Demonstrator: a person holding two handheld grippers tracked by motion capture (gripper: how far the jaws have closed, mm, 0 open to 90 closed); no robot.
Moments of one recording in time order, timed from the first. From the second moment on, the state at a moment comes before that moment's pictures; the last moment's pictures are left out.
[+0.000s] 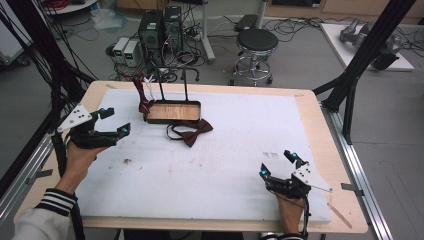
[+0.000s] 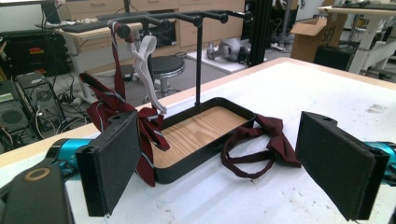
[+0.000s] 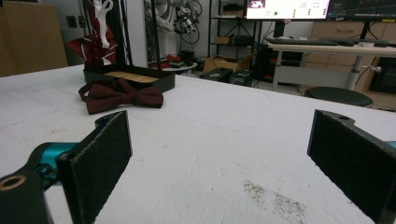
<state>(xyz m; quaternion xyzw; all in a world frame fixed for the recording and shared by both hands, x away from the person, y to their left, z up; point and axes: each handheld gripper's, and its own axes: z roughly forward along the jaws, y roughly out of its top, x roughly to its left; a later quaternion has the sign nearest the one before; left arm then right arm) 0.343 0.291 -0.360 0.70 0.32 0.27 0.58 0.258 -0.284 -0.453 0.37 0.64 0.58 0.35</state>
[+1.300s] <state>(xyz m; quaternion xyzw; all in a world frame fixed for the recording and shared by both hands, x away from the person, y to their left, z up) 0.366 0.232 -0.332 0.77 0.28 0.24 0.52 0.258 -0.284 -0.453 0.37 0.63 0.58 0.34</state>
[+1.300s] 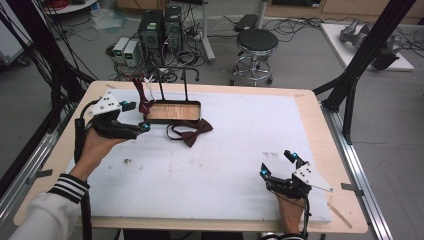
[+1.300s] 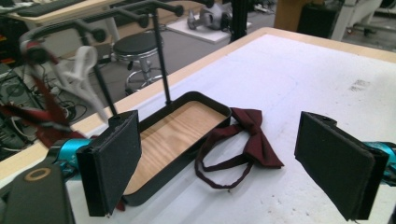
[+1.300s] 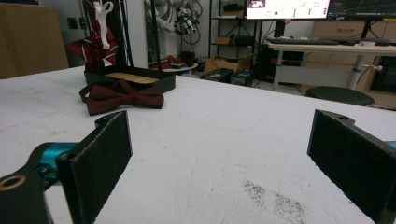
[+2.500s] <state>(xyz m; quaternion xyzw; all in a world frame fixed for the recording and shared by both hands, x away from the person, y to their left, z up) 0.409 0.121 -0.357 0.88 0.25 0.17 0.38 0.256 -0.286 -0.454 0.37 0.63 0.59 0.34</state>
